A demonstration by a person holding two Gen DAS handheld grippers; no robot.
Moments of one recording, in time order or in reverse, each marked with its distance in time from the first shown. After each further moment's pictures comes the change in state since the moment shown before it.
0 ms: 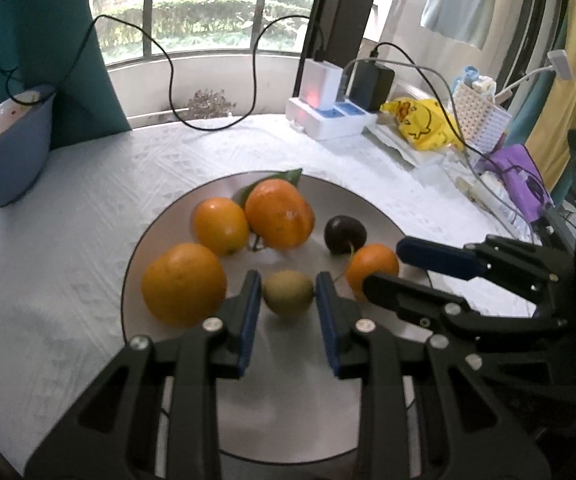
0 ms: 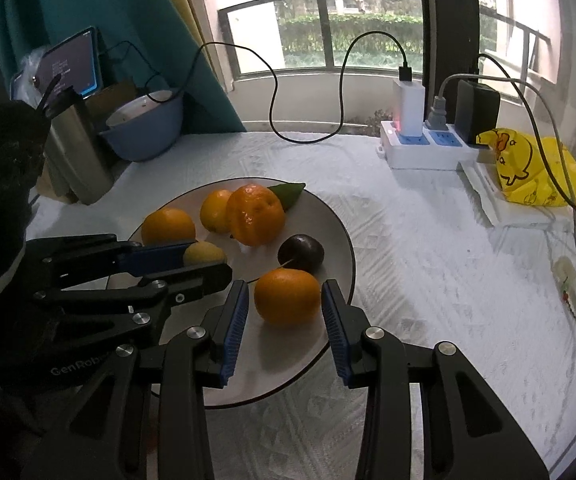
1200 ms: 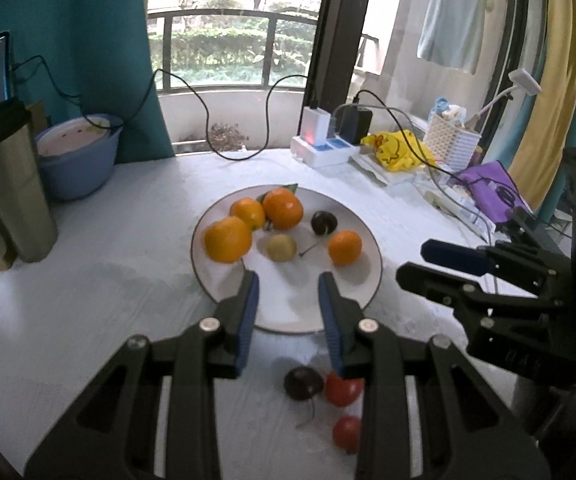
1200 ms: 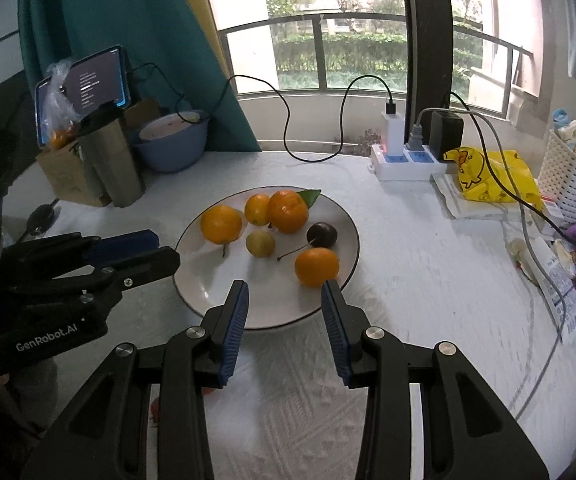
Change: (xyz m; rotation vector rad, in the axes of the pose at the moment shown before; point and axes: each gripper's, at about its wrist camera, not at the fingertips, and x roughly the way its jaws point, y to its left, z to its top) left arm -0.105 -0.010 -0.044 -0.005 -0.131 0.043; right arm -0.081 0.034 -0.027 0.001 -0.073 -0.037
